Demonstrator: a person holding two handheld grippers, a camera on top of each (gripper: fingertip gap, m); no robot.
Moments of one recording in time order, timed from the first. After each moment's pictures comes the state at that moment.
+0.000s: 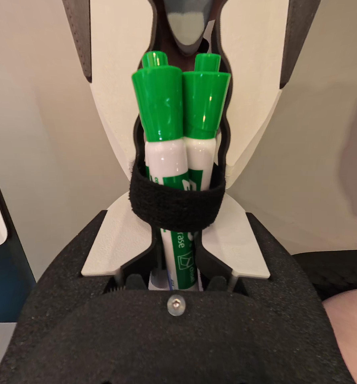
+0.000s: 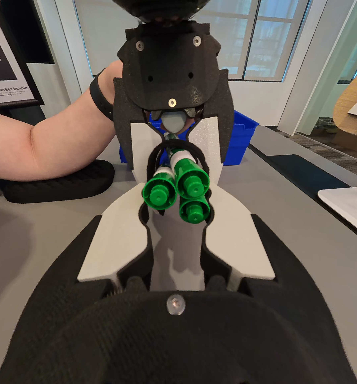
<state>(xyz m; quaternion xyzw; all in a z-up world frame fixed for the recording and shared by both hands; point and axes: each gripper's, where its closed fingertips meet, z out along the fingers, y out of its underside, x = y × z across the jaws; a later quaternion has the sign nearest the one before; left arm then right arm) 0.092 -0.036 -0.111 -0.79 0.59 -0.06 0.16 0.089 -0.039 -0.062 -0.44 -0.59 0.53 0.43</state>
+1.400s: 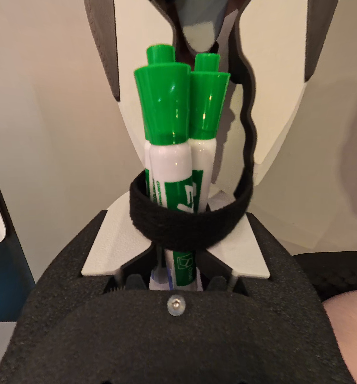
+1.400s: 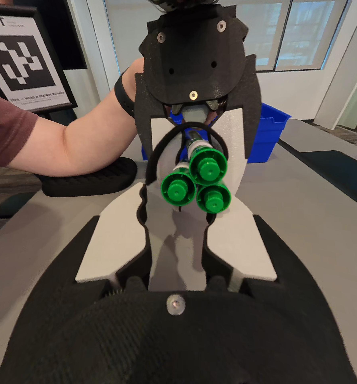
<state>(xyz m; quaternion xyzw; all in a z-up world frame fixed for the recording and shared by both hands) 0.091 -0.035 -0.112 -0.79 0.58 -0.06 0.16 0.091 -0.055 -0.068 -0.42 -0.60 0.56 0.37</state>
